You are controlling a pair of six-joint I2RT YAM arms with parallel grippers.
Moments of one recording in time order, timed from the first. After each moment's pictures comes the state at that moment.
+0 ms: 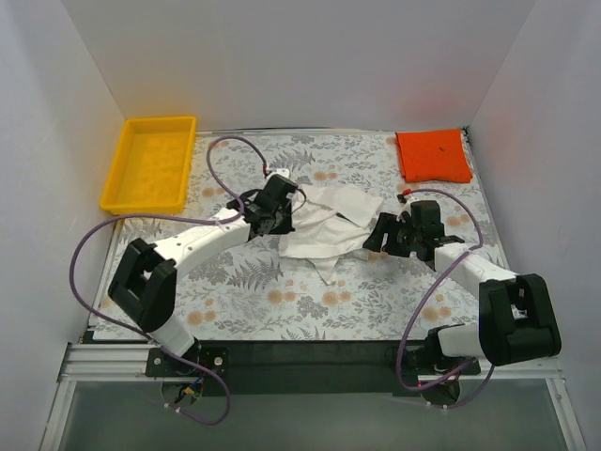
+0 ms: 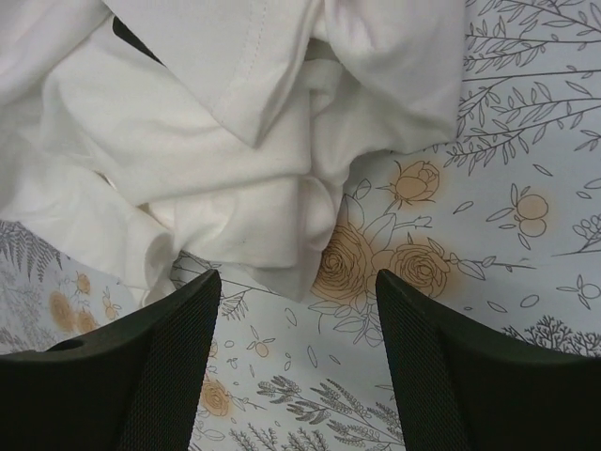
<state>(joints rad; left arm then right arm) -0.73 1.66 1.19 -0.46 -0.26 -0.56 0.21 1.31 0.59 -0.09 -0.35 0.40</state>
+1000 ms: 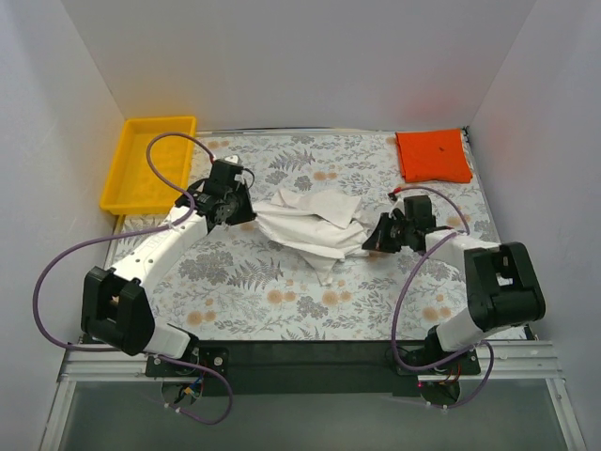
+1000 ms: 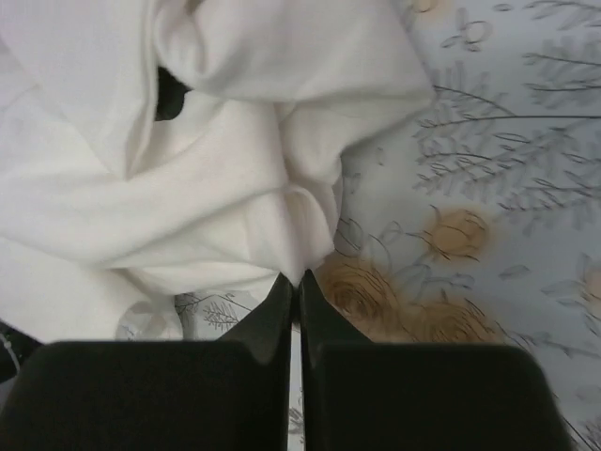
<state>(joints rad) -0.43 1.43 1.15 -0.56 -0.07 -0.56 0.21 1.55 0.65 0.05 -0.53 0.42</state>
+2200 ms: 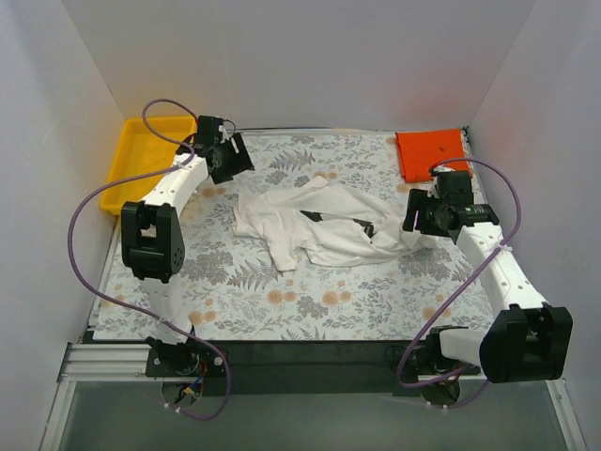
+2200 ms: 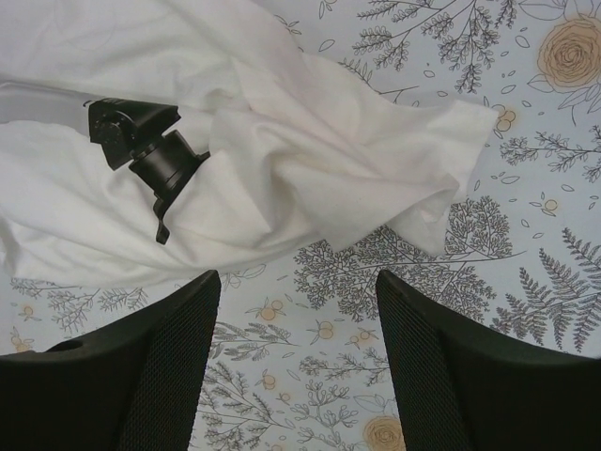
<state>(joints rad) -0.17 1.99 1.69 -0.54 0.09 -0.51 0.10 1.22 0.98 -0.66 -0.03 0.21</state>
